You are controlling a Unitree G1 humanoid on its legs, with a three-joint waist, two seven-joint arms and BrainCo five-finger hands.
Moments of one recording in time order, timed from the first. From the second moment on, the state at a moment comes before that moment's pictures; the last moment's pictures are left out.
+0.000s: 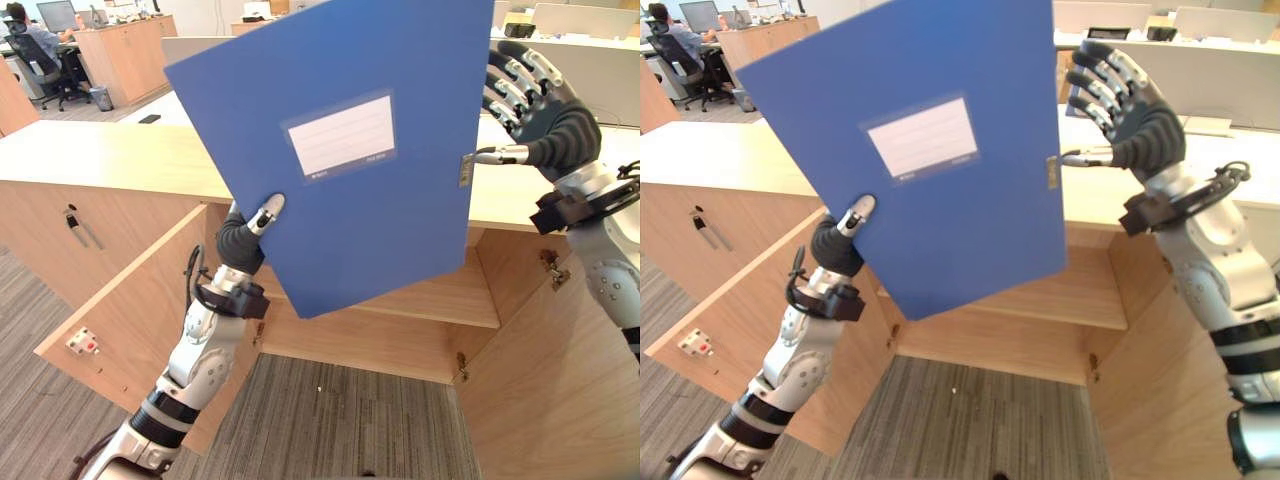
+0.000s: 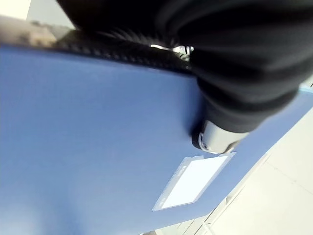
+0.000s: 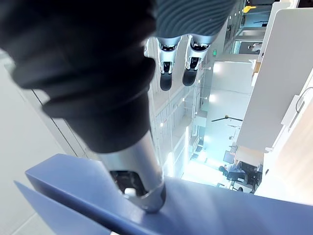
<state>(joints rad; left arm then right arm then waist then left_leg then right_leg) -0.29 0.44 -0.40 -0.18 -0.90 -0.38 -0.08 -0.59 -1.06 0.20 0.00 0.95 -0.17 0.19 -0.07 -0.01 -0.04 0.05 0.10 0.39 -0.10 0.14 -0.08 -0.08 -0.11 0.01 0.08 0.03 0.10</state>
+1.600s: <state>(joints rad) -0.36 0.26 -0.56 -0.13 -0.82 -0.31 -0.22 -0.63 -0.68 0.25 0.12 0.78 -0.15 0.19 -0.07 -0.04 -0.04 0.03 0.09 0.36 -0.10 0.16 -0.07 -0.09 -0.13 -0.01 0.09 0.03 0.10</state>
